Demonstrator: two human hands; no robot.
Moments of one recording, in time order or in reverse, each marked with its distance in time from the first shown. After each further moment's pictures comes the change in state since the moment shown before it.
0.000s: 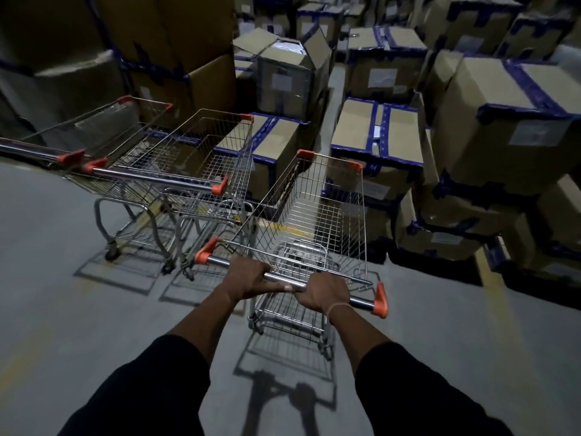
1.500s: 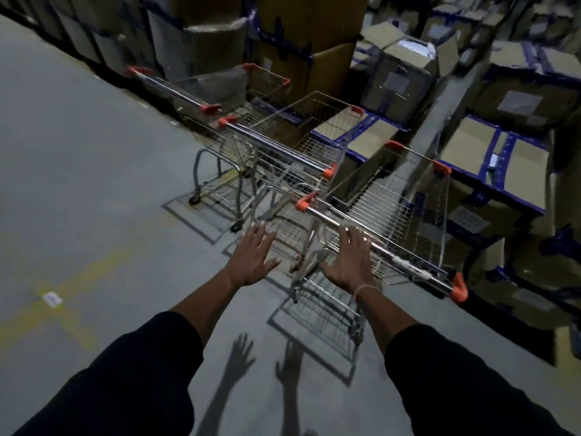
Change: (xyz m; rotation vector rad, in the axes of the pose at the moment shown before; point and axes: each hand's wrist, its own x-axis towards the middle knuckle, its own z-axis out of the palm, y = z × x) left_hand -0.170 -0.175 0.044 -0.353 0.062 -0.317; right_hand 0.012 -0.170 0.004 0.069 0.242 -0.317
